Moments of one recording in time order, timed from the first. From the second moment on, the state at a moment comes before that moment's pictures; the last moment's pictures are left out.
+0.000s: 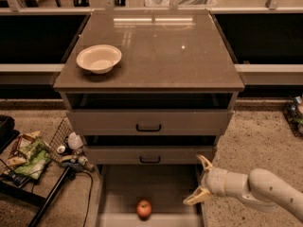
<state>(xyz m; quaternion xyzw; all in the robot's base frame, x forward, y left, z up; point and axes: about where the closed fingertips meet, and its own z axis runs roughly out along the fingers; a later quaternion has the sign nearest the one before) 0.484 -0.160 0.476 -0.50 0.70 0.23 0.46</state>
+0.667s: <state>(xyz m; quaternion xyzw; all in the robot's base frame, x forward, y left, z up) 0.479 -0.128 0.398 -0.49 0.69 0.27 0.46</state>
